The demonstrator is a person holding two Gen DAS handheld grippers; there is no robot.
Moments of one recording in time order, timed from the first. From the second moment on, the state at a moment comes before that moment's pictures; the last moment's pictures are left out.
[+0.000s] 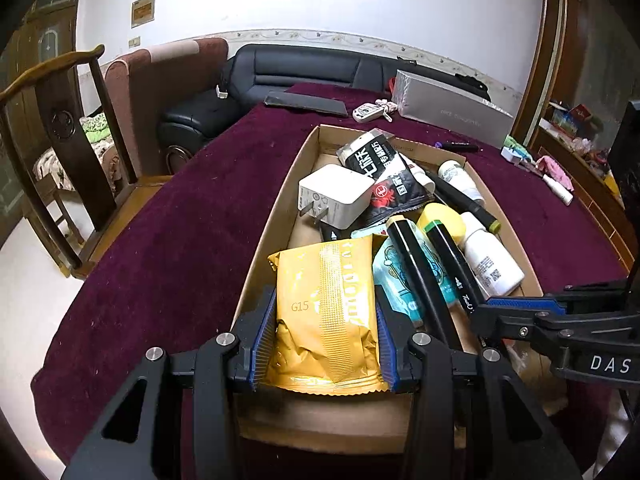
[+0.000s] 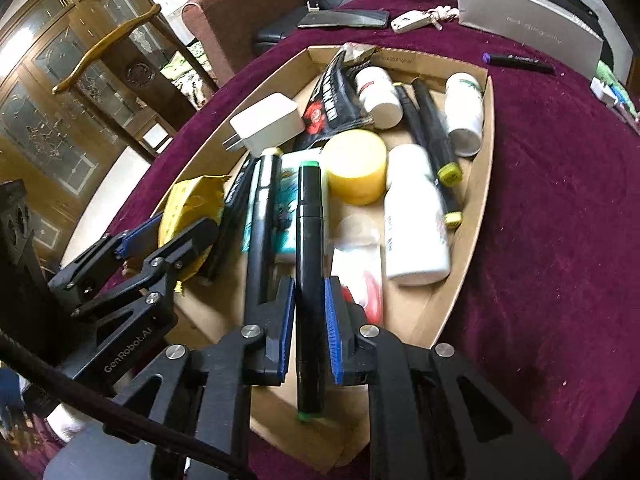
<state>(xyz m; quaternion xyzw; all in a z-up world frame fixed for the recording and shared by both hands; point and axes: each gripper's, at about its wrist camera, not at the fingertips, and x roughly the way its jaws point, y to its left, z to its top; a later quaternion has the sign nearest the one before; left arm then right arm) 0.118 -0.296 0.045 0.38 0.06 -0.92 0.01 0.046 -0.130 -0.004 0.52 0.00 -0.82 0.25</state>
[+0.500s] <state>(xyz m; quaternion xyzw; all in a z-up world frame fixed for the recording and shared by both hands) 0.113 -0.284 0.047 0.39 0.03 -0.92 0.01 0.049 -0.128 0.005 0.50 -0.03 -0.83 0.26</state>
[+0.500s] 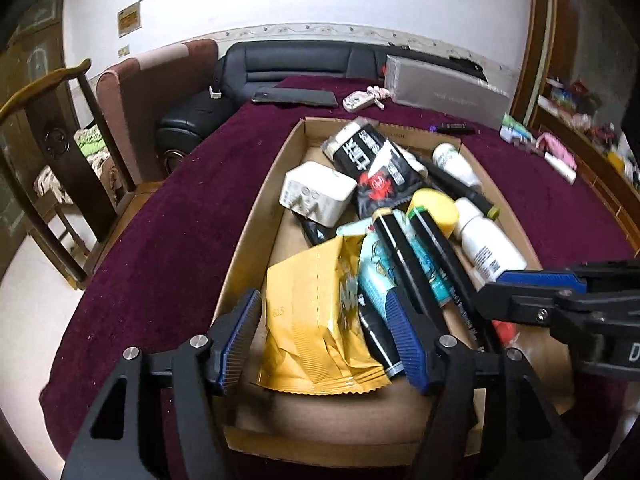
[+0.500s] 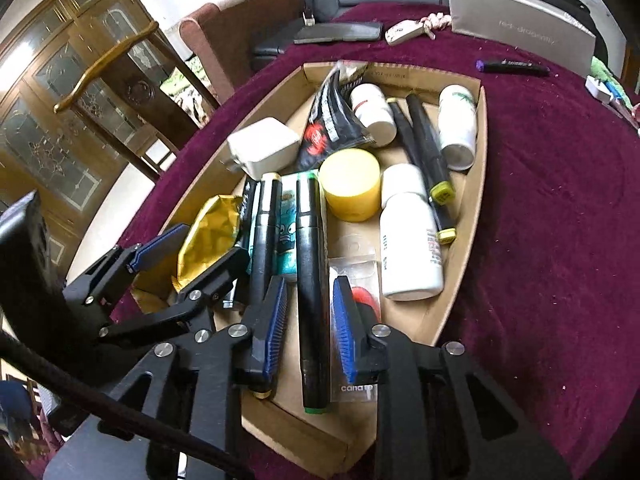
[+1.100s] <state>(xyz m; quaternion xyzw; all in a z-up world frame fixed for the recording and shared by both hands) 0.152 -0.236 0.116 0.24 -0.02 -0.97 0.06 0.075 -0.073 0.038 0.42 -0.07 -0.88 0.22</state>
